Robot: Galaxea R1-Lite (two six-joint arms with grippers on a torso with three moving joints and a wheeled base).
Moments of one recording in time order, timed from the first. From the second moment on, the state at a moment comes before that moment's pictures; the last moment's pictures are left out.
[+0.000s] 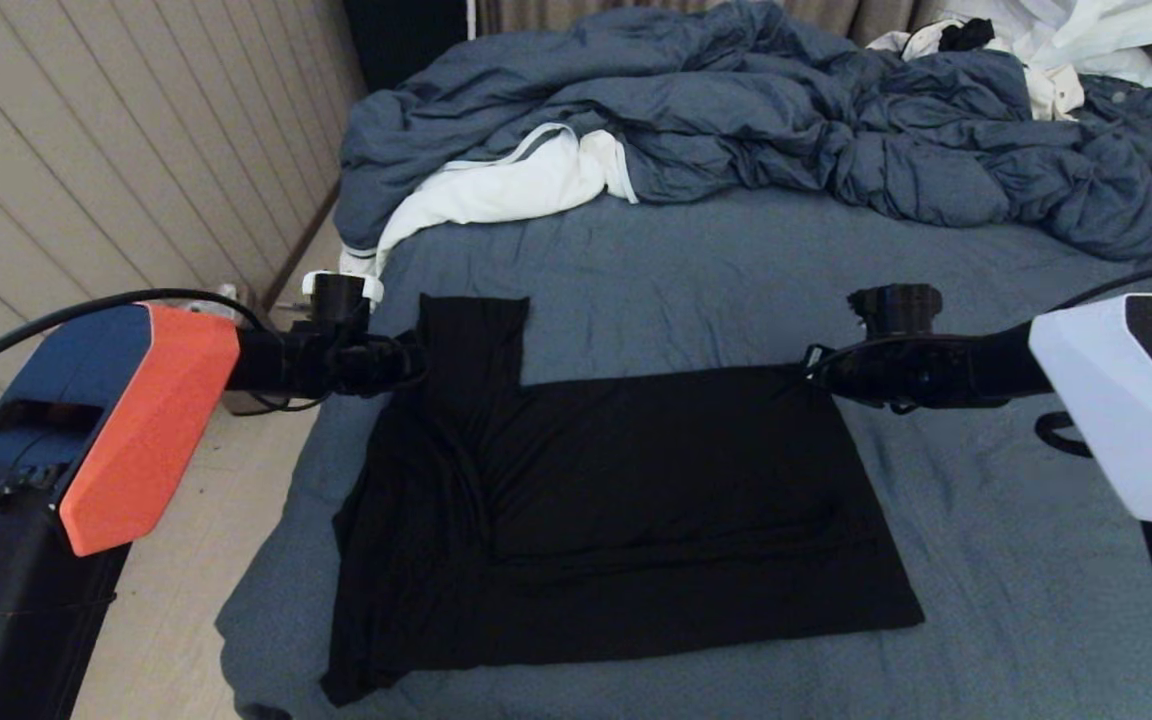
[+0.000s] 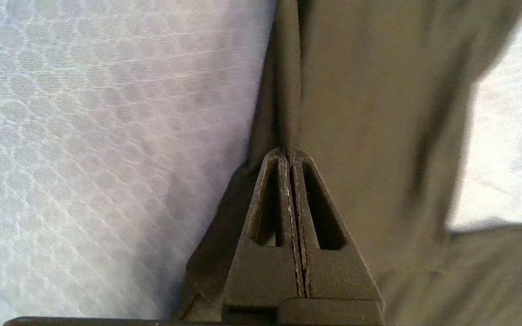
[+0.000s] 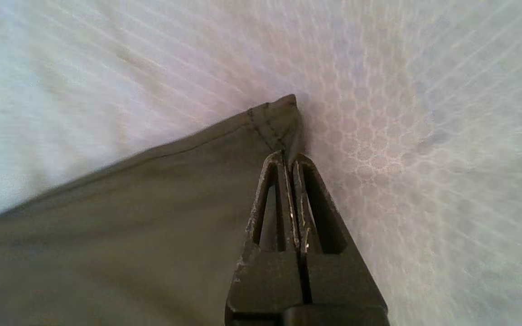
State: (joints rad) left arm -0.21 2.46 -1.91 -0.09 -0.14 -0.53; right arm -0.05 2.38 -1.75 -0.15 0.01 0.33
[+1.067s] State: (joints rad) left arm -0.22 2.06 -1.26 -0.39 -0.12 -0.52; right arm -0.05 2.11 -1.30 -0.35 0.03 0.31
